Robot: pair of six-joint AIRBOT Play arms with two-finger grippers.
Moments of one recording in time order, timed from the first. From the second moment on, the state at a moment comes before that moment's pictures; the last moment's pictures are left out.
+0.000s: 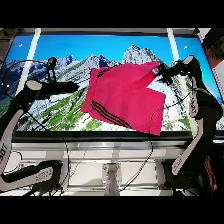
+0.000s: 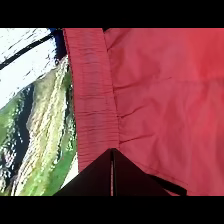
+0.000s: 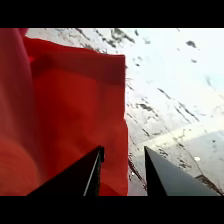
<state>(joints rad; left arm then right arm) -0.03 -1.31 0.96 0.67 -0.71 -0.88 -0.21 -2.16 2.02 -1.03 1.28 2.03</state>
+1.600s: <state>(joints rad) -0.03 -1.31 0.96 0.67 -0.75 -0.87 -0.23 -2.20 2.00 -0.90 1.29 1.98</state>
